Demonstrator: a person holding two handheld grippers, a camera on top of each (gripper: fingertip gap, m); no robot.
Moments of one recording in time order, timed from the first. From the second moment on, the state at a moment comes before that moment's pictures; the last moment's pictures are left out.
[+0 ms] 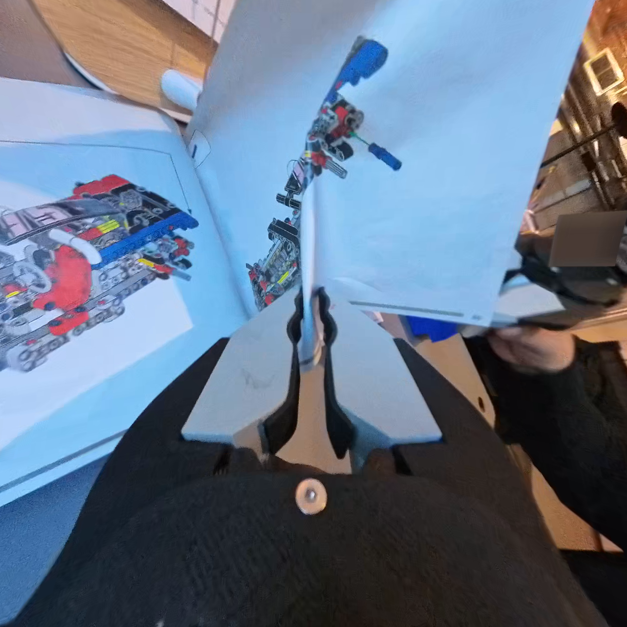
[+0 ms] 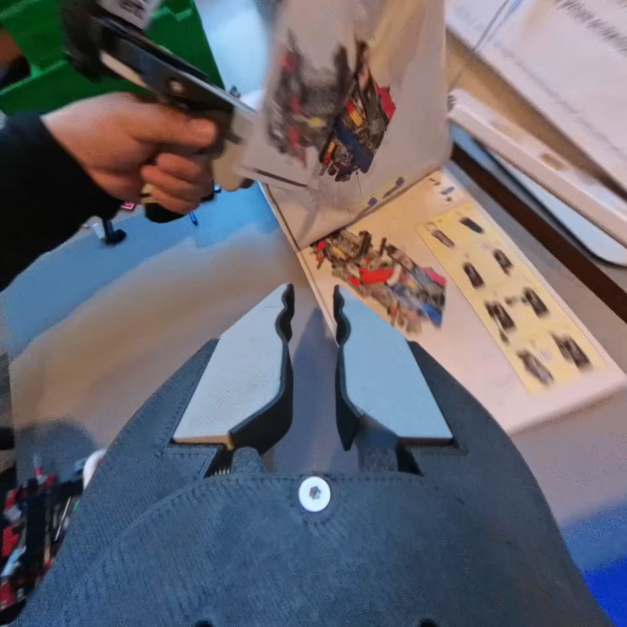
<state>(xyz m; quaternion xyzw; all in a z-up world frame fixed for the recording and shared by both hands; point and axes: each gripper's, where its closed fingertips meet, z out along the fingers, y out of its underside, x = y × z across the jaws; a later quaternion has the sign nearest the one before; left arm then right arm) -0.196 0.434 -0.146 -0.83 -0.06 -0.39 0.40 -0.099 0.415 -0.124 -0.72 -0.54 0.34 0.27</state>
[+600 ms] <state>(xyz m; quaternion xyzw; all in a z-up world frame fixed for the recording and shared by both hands) -0.319 0.333 -0.135 -0.89 0.04 -0.07 0.45 -0.267 0.412 -0.161 -0.66 -0.69 0.27 0.14</state>
